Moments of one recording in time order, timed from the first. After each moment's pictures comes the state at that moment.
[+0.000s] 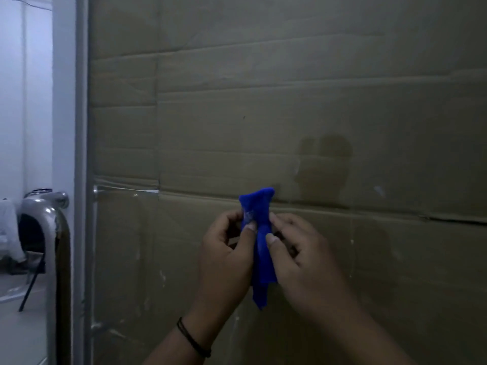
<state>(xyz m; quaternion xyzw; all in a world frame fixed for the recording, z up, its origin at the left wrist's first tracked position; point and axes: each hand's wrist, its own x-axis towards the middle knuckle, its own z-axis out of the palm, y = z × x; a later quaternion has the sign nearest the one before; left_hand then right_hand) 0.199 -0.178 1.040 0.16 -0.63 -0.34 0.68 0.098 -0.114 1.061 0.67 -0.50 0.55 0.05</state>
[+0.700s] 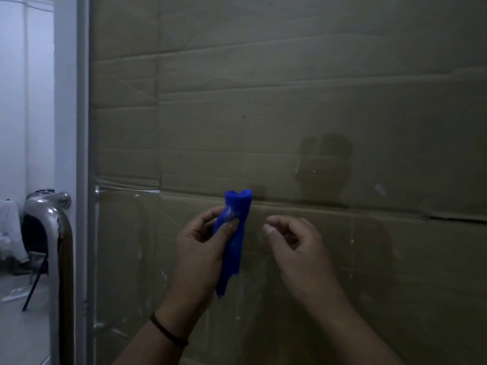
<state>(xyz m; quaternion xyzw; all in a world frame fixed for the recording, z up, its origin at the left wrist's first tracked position) 0.228 -0.193 1.041 0.14 -0.56 -0.47 0.67 0.095 -0.134 1.053 0.58 -0.50 0.64 0.00</state>
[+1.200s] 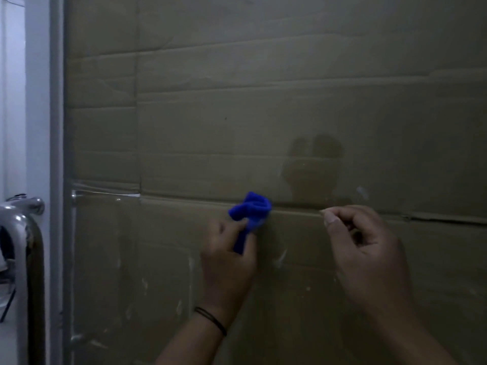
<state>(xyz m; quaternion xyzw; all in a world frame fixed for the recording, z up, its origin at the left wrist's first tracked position) 0.156 -0.223 1.021 0.22 -0.63 0.01 0.75 0.035 -0.094 1.070 0.53 -0.46 0.69 0.18</state>
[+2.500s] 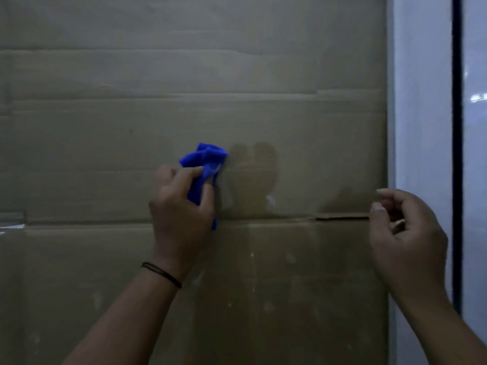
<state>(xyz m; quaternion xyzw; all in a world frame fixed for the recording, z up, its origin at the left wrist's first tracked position) 0.105 -0.200 1.121 0.16 -0.63 0.06 0.76 -0.087 -0.018 1.083 0.37 -0.55 0.64 0.39</state>
